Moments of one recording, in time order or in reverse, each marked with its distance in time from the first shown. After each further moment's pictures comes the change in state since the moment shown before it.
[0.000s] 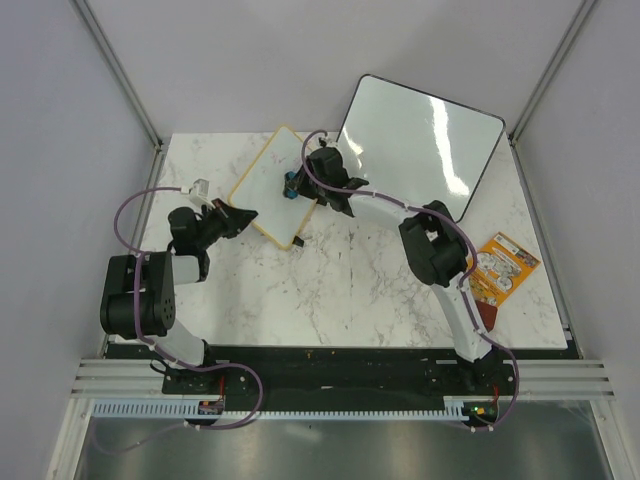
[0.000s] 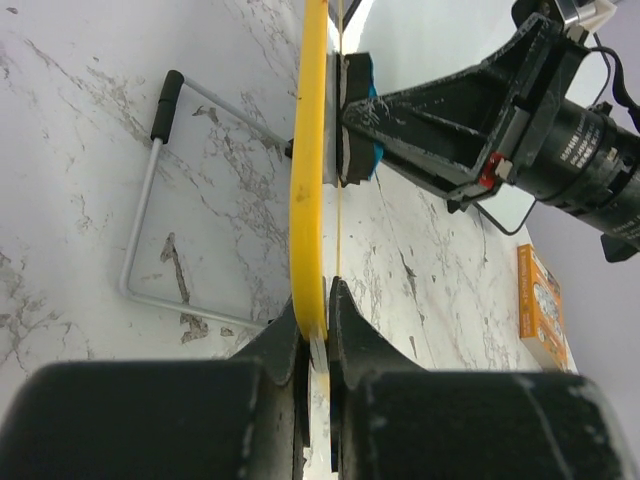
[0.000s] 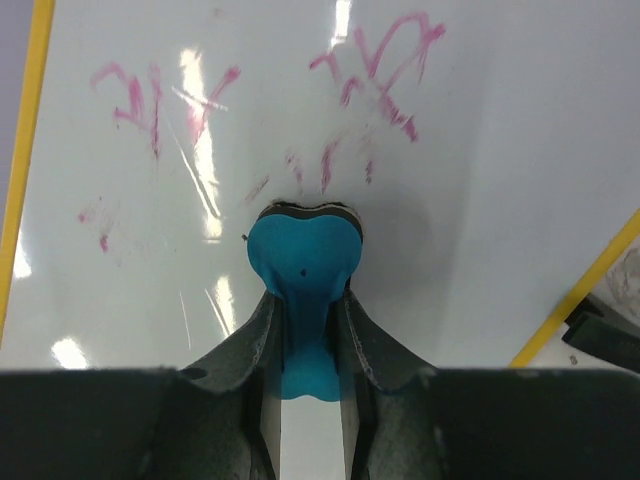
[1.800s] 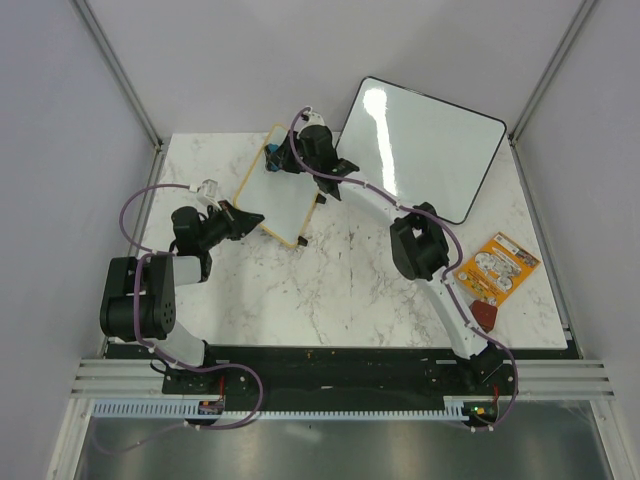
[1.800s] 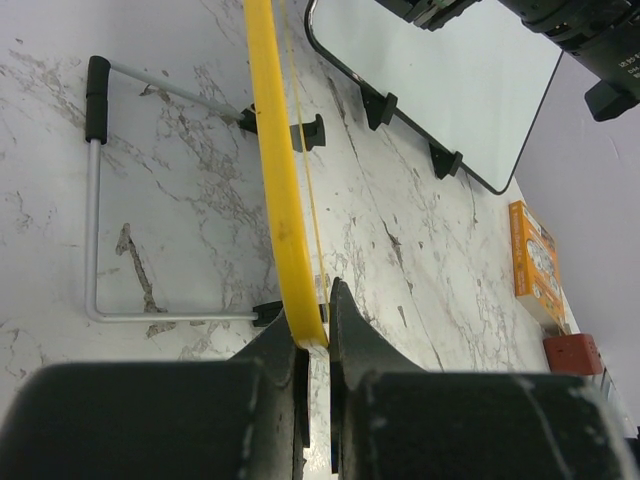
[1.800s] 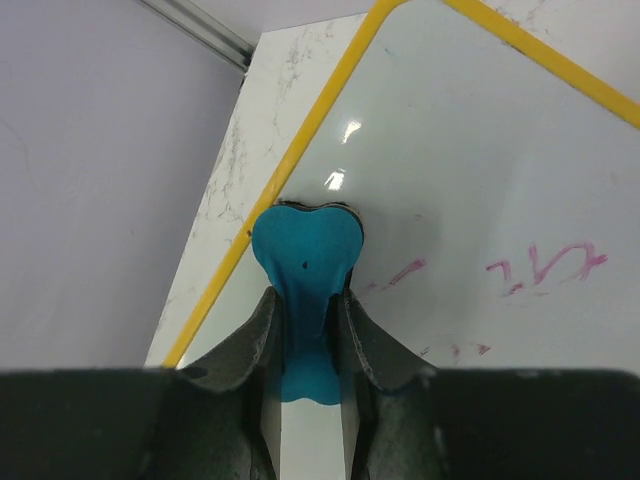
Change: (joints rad) left arm -0.030 -0.019 0.000 -0.030 0.064 0.060; right arm 0.002 0.215 0.463 -0.031 -0.082 -0.140
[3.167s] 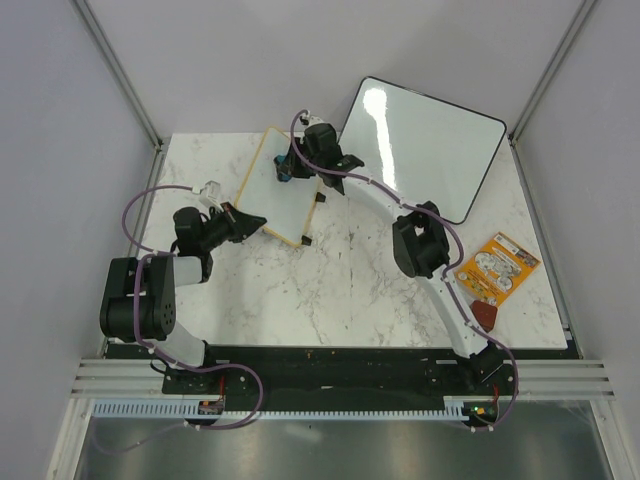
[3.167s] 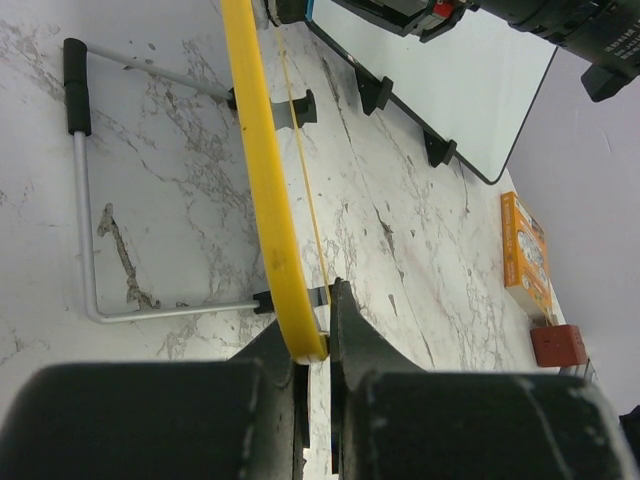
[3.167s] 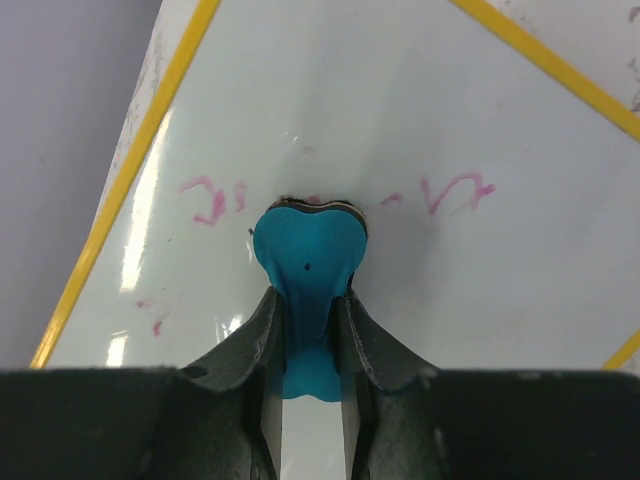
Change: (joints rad) left arm -0.011 -0.004 -0.003 -0.029 0.007 -0.015; right arm -0.033 0.028 0.063 -0.220 -0.081 -0.115
